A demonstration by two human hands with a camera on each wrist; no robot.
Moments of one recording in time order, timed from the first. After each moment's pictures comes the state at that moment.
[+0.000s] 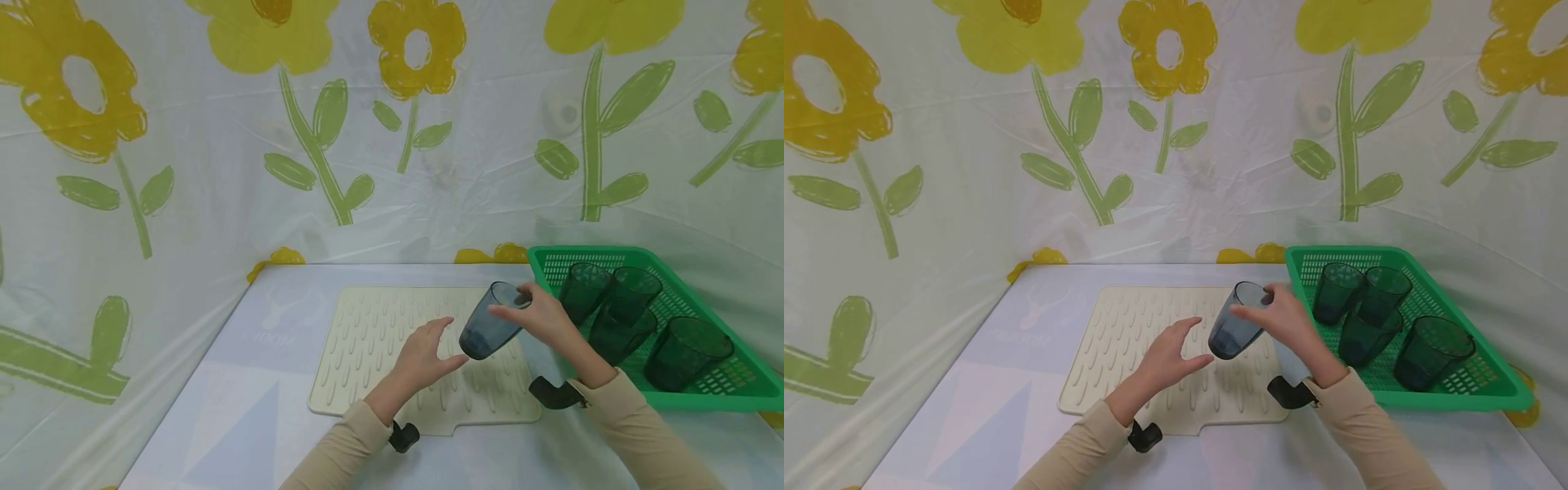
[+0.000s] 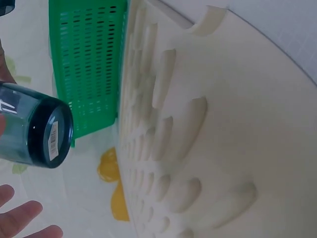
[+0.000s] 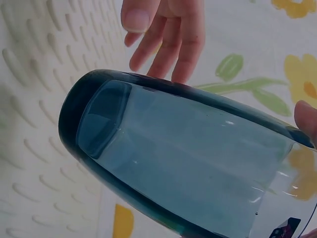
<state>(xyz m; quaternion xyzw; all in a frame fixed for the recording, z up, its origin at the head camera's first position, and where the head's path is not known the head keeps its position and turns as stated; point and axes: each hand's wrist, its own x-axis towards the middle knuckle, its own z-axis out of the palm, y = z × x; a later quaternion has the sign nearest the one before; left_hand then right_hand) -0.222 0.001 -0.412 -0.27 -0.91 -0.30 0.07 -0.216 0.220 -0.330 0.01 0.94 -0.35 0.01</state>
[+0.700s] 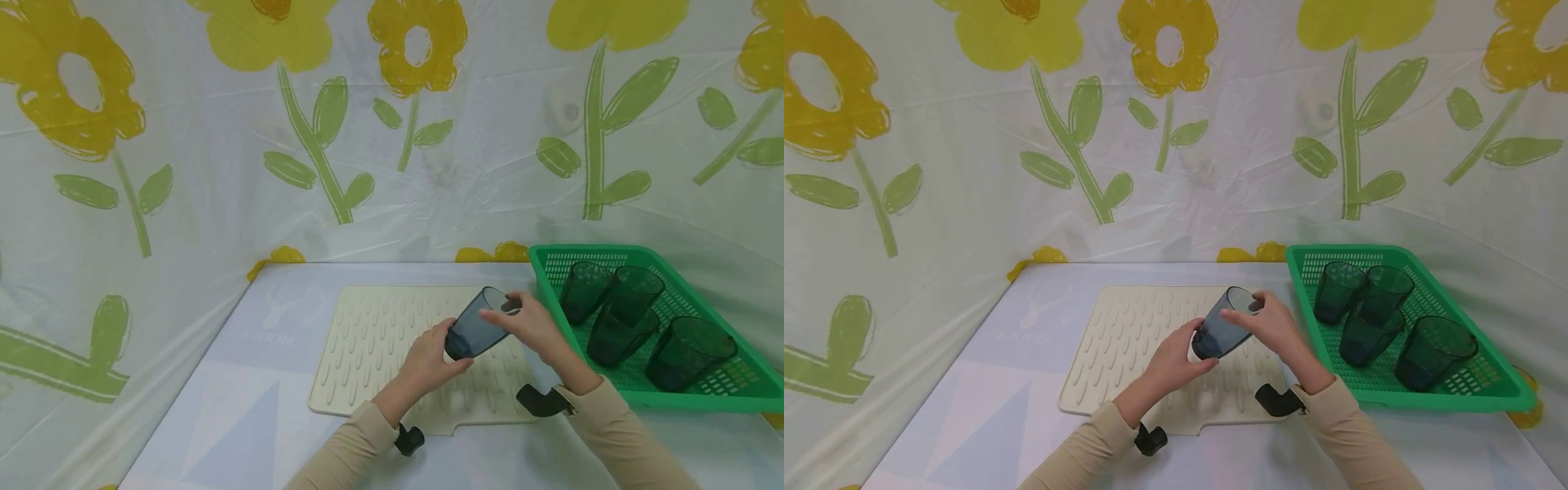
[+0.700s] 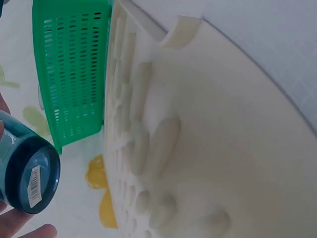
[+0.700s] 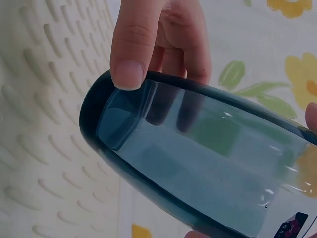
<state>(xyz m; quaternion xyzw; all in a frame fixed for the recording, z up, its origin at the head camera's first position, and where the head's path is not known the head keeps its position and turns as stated) -0.221 0.012 -0.421 -0.25 -0.91 -0.32 0.04 -0.216 0.206 -0.348 0.01 0.90 -0.44 0.02</state>
